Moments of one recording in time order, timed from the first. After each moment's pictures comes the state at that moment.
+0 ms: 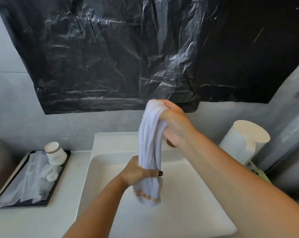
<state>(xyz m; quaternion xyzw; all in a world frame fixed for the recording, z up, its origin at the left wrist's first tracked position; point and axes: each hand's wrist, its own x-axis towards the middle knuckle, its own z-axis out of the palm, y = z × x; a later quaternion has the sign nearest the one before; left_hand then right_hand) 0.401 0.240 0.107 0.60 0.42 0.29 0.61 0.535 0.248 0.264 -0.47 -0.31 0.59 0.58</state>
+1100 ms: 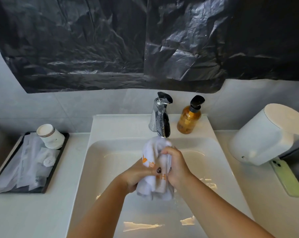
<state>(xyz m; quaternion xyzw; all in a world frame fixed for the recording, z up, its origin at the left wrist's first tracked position) 0.402 0.258 0.049 0.44 0.35 0.22 0.80 0.546 0.255 0.054 -0.52 -0.17 0.66 0.51</state>
